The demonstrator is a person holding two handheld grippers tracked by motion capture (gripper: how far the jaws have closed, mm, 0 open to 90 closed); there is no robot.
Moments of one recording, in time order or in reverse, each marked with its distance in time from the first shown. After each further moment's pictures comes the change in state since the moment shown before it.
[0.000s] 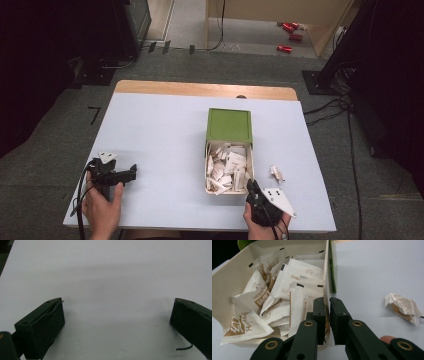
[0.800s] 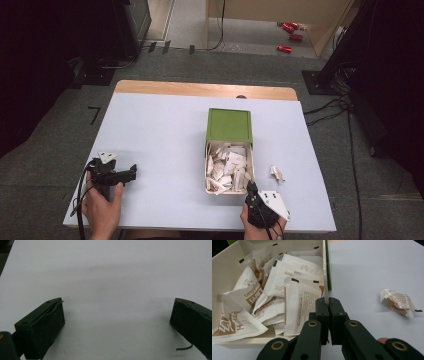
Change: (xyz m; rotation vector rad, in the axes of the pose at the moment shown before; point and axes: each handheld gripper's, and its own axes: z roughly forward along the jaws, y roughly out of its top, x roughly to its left) left arm 0.000 0.000 0.000 0.000 0.000 0.000; right arm 0.007 -0.009 0.003 -0.013 -0.065 0.006
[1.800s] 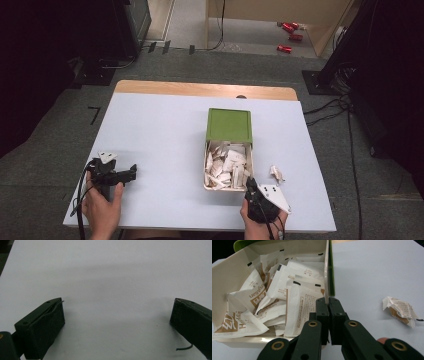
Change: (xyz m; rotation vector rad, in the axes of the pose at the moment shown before) left arm 0.000 0.000 0.000 0.000 0.000 0.000; right arm 0.005 0.020 0.000 0.029 0.010 -0.008
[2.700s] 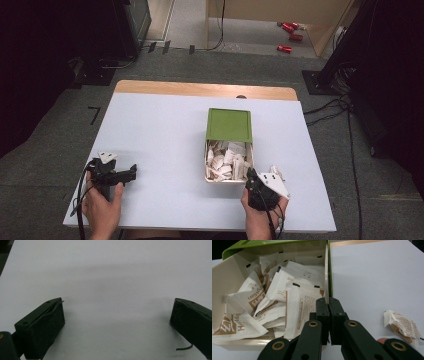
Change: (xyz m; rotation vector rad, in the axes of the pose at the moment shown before) left arm 0.000 0.000 0.000 0.000 0.000 0.000; right arm -0.001 0.019 0.019 0.012 -0.009 -0.019
